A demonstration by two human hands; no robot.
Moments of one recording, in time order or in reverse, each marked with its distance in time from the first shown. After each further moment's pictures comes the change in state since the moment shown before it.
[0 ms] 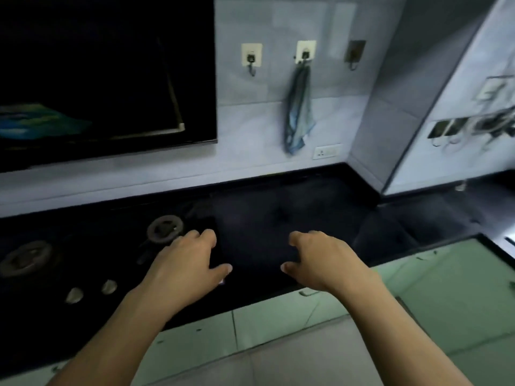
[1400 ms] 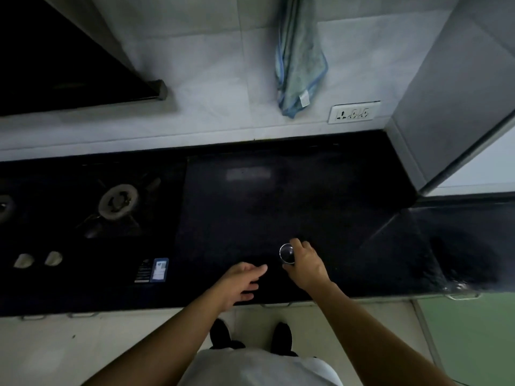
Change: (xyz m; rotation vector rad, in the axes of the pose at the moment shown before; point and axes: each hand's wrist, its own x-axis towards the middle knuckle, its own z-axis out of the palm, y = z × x) left_hand 0.220 0.156 0.296 -1.217 -0.532 -0.869; right_hand 0.279 0.262 0.200 0.311 -0.166 -0.075
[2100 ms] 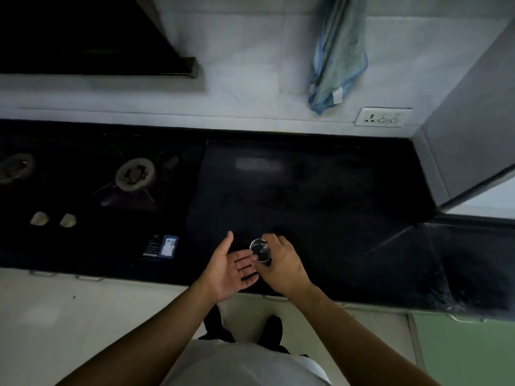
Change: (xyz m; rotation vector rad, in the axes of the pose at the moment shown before) left_hand -0.014 -0.014 -0.030 -0.864 -0.099 -0.047; right_hand -0.029 -0.074 0.003 0.201 0.010 -0.302
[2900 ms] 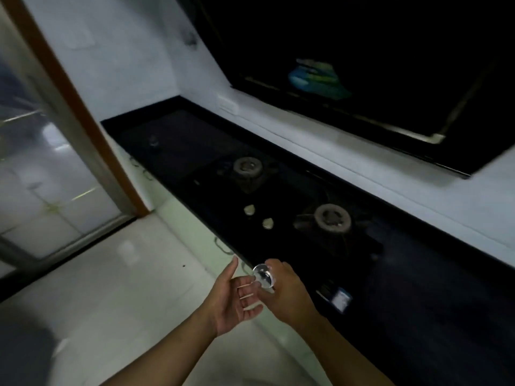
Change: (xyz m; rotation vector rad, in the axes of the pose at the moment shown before) left_hand -0.220 0.075 -0.337 -0.446 0.128 0.435; right_hand 0.011 -0.335 0.250 -0.012 -0.375 -0.553
